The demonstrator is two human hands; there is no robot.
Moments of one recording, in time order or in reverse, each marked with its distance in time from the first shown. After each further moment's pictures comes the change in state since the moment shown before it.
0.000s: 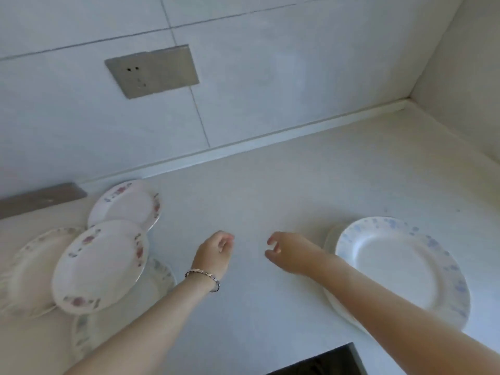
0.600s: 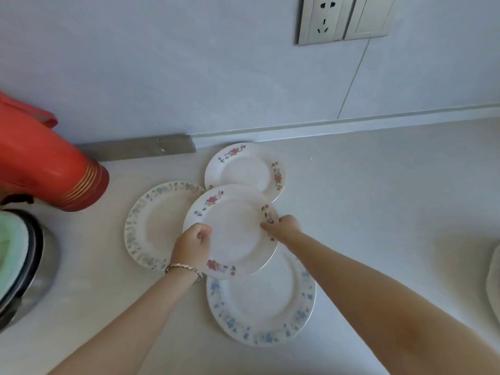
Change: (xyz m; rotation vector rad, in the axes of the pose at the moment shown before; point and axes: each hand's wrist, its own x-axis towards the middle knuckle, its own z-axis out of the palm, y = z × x) left_hand 0.023 -0.214 -0.262 0.057 0.284 -0.223; right_hand 0.157 -0.259 0.179 0.425 -0.006 0.257
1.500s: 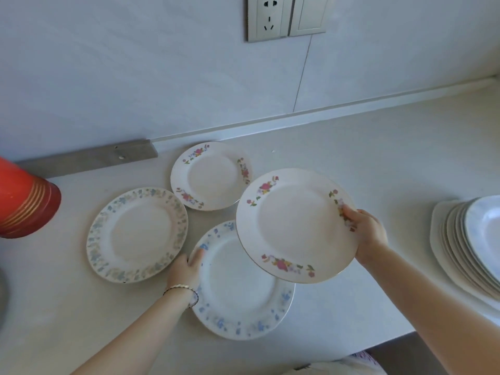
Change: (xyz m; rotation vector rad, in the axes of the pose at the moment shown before) left_hand -0.019 -0.029 0.041 -0.071 -0.122 -0.232; right_hand -0.074 0.102 -0.113 0.990 0.476 0.028
